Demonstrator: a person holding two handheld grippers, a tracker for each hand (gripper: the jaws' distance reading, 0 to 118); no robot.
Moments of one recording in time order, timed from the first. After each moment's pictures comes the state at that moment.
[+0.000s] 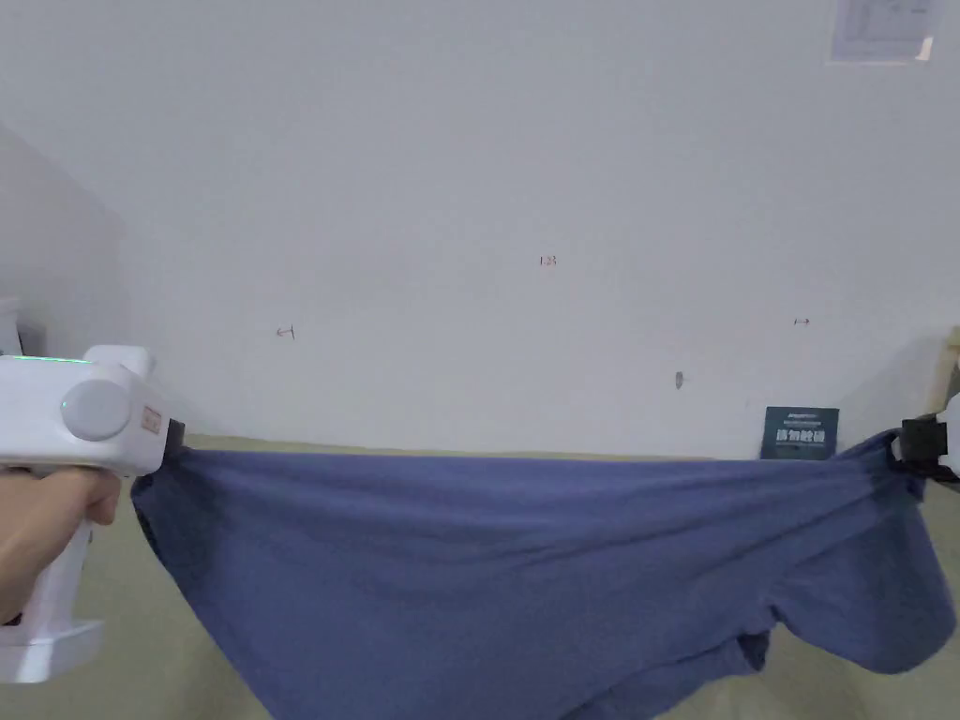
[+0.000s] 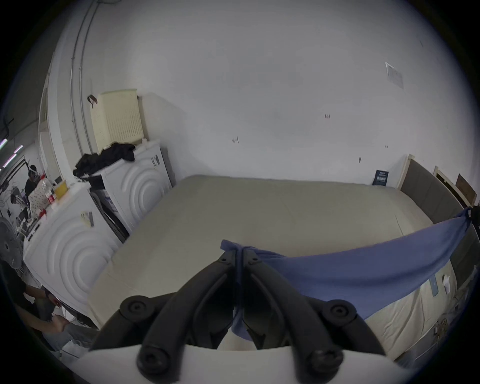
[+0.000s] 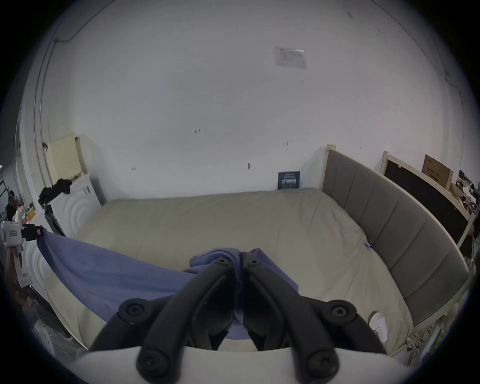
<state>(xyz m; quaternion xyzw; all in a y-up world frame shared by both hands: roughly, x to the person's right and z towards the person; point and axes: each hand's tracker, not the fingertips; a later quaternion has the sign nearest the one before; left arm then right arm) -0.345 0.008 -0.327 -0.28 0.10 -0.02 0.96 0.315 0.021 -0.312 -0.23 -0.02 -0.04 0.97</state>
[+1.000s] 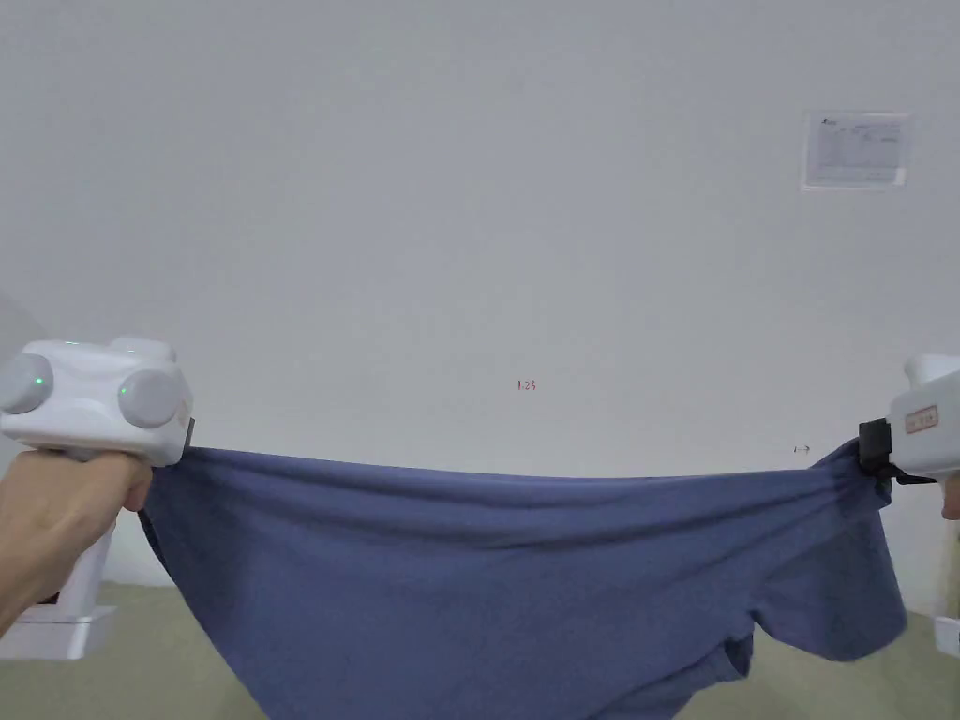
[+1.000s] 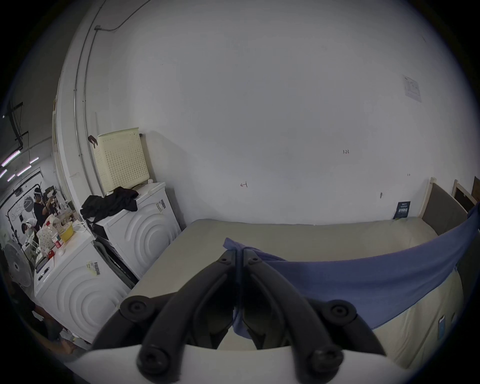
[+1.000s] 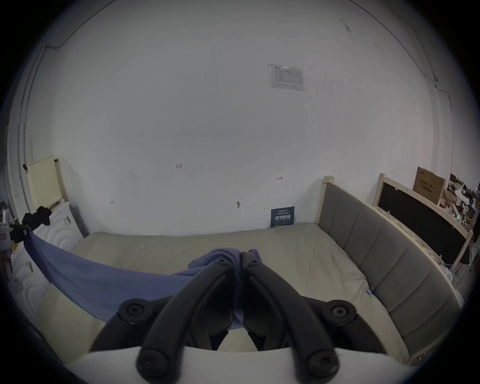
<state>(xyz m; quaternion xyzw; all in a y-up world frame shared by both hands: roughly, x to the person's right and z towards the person) -0.306 0.091 -0.512 -0.21 0.15 -0.04 0.96 0.314 0.090 -0.505 -0.18 -0.07 -0.04 0.98</state>
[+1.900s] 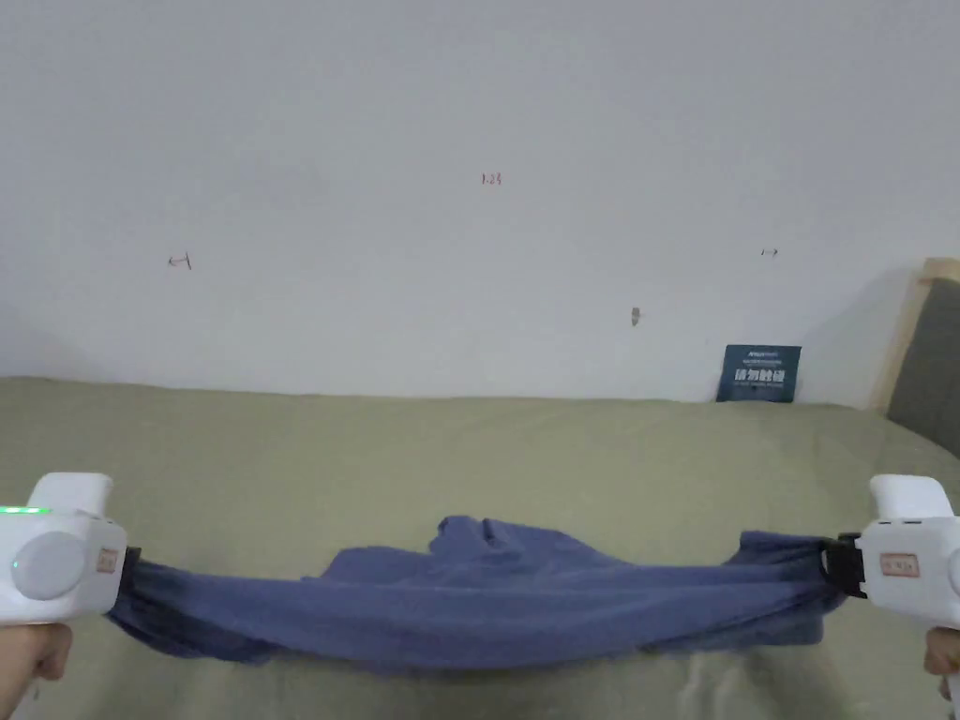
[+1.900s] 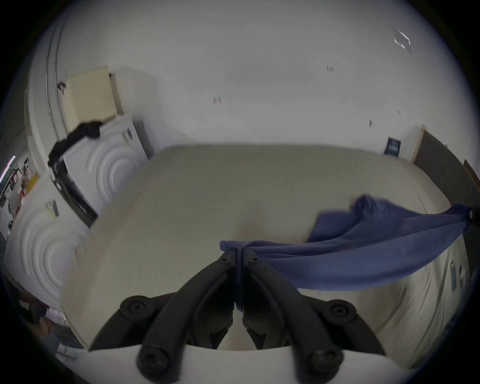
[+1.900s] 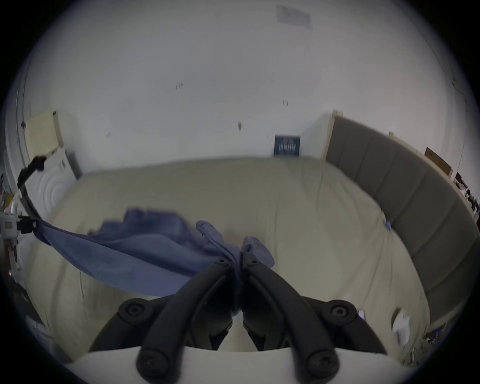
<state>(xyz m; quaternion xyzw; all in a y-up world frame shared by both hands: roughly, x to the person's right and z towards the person) -0.308 -0.189 -0.436 -0.38 0.08 -0.02 0.92 0.322 -0.174 -0.401 -0.33 -0.04 -0.02 0.94</state>
